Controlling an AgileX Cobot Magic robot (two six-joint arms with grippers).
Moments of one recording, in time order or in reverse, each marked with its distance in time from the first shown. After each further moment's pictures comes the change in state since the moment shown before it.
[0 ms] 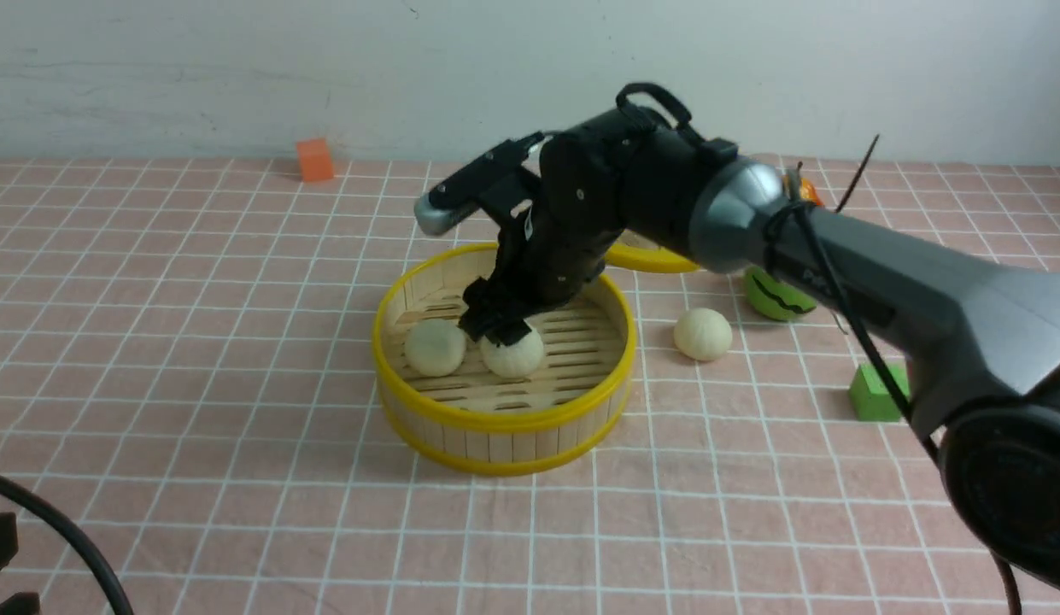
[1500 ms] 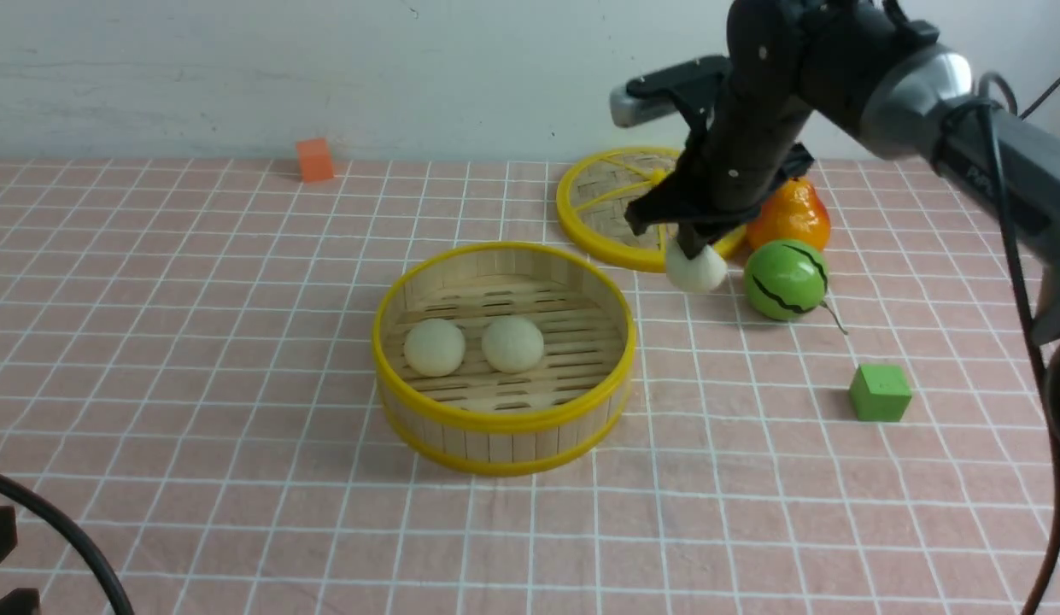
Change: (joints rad) right arm -0.198 -0.032 -0.104 0.033 0.304 0.086; left arm 0.000 0.000 0.000 0.016 -0.017 0.000
